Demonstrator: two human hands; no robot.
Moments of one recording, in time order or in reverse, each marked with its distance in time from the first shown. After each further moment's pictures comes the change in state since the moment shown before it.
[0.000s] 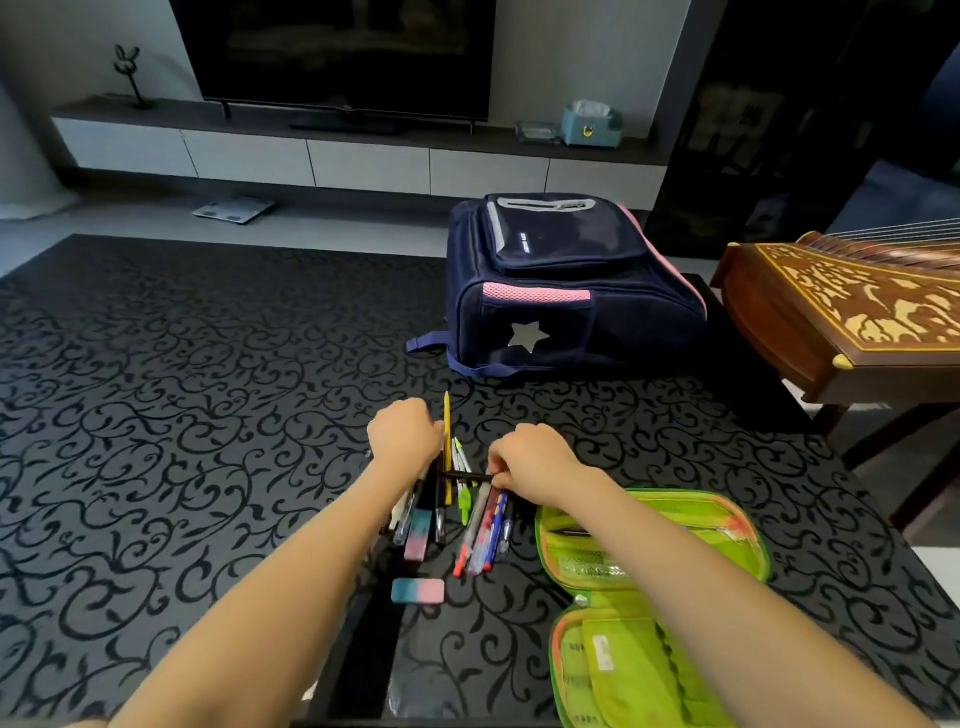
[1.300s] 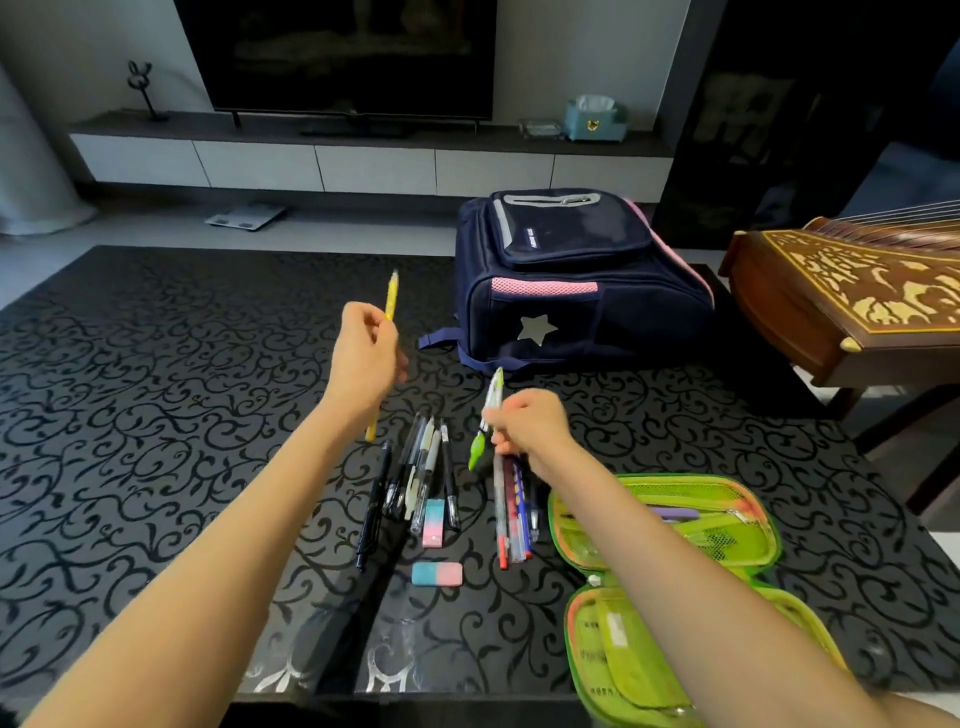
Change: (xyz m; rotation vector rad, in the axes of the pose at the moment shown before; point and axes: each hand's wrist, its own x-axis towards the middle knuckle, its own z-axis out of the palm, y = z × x) left_hand -0.017 -0.008 -0.101 -0.952 0.221 0.061; right_hand 0.012 -0.029 -0.013 1.349 0.286 0.593
